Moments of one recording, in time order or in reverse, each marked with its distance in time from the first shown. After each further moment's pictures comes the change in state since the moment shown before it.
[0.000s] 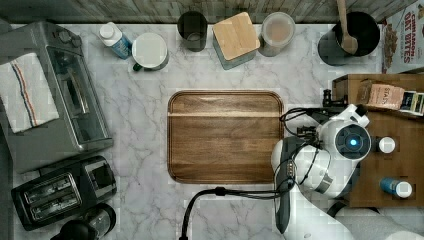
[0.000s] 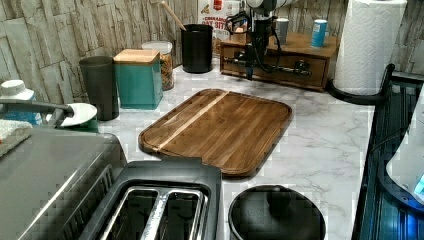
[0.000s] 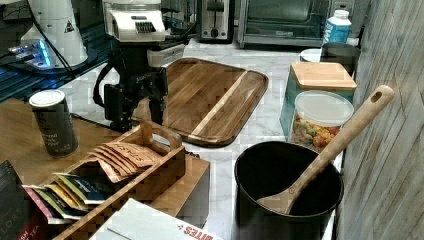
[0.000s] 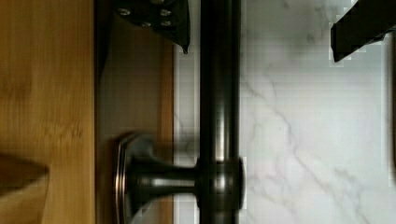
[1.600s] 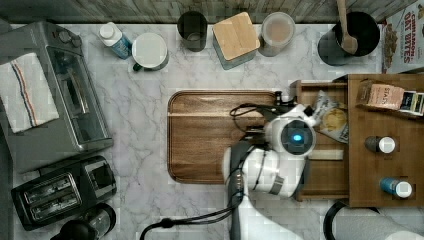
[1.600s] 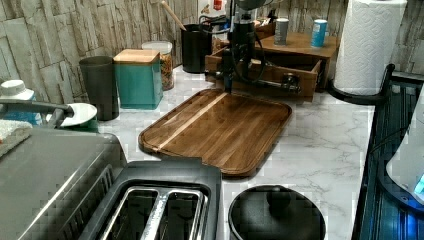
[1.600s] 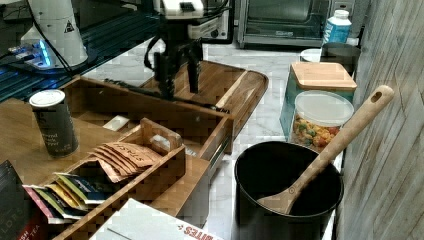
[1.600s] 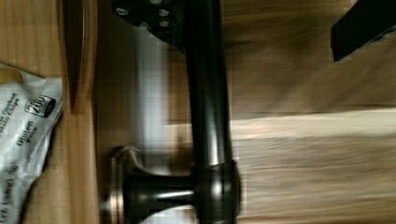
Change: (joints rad) arm 0.068 -0.145 0.208 -0.154 0.076 -0.097 0.259
